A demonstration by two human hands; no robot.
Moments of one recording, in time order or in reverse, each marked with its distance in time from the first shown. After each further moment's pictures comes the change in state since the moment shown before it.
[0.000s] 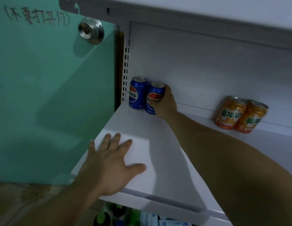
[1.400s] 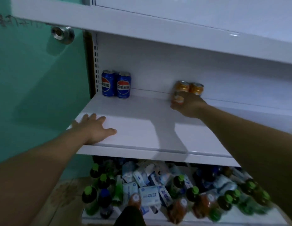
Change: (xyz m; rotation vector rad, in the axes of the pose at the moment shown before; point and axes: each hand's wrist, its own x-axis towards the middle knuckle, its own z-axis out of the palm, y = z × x) left_hand 0.005 -0.008 -0.019 -0.007 -0.104 -0.073; right_hand -0.127 -0.005 -0.182 -0.860 -0.146 0.077
